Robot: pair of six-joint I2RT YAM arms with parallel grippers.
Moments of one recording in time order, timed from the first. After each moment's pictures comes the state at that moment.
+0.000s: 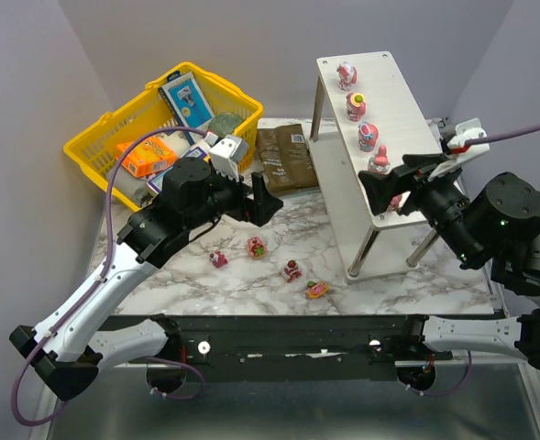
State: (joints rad) left arm -0.70 1.05 1.24 -0.48 0.18 -0.37; right arm 1.16 0.94 1.61 -0.71 0.73 0.07
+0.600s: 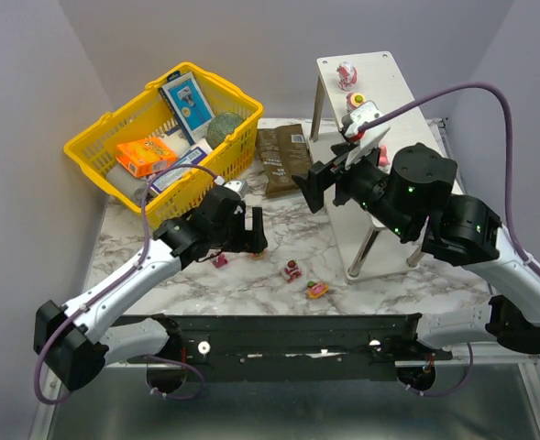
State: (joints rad) left arm -0.69 1.09 0.98 -0.66 0.01 -0.56; right arm 1.16 1.24 1.79 -0.65 0.50 -0.04
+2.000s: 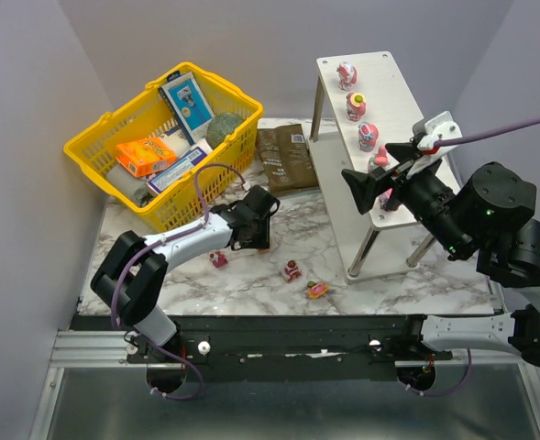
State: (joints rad) left arm -0.71 1.58 1.00 -0.46 -0.09 -0.65; right arm 1.16 1.03 1.69 -0.64 0.61 -0.12
